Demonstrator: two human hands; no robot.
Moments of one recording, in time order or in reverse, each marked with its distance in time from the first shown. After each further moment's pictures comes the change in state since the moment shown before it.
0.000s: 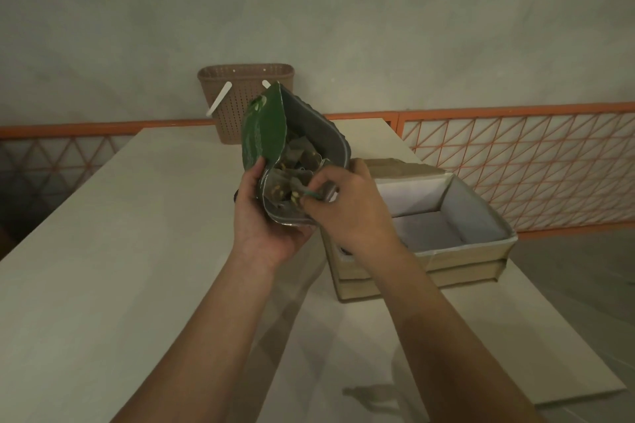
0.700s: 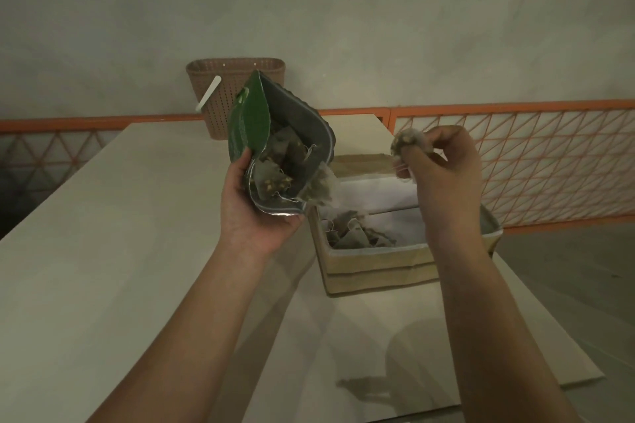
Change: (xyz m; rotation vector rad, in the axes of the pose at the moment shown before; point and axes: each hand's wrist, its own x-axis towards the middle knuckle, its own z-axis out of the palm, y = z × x) left_hand 0.004 -0.001 0.002 -0.104 -0.135 -0.015; right_hand -0.006 0.032 -0.076 0.720 0.426 0.046
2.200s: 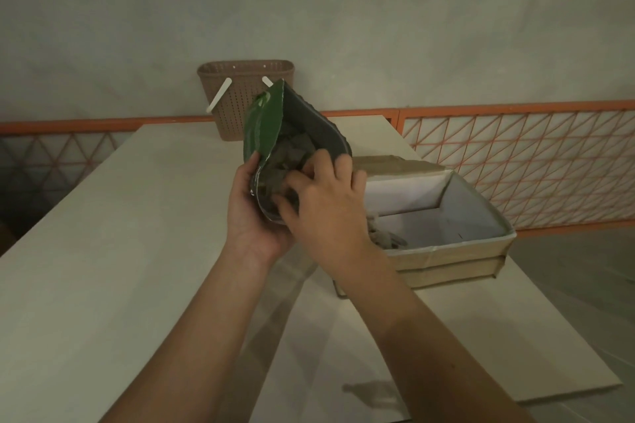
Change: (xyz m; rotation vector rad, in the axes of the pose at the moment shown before) left_hand -0.007 0.007 -0.005 0.089 0.074 0.007; right_hand -0.048 0.039 0.099 -1.188 -0.243 -0.599
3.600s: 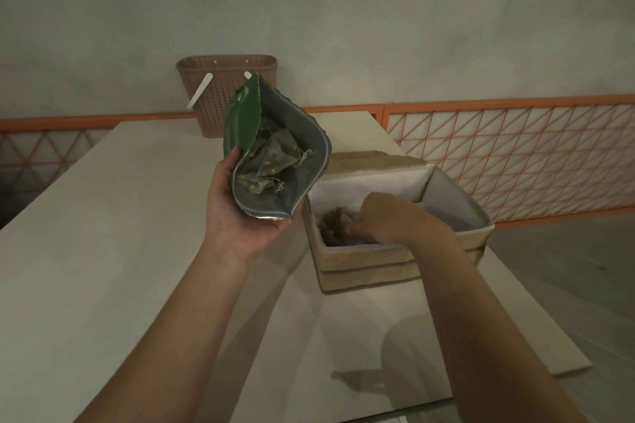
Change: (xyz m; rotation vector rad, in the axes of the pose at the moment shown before) left_hand 0.003 0.000 0.002 -0.058 -0.063 -0.034; right_hand 0.005 0.109 -0.012 0.153 -0.930 0.307
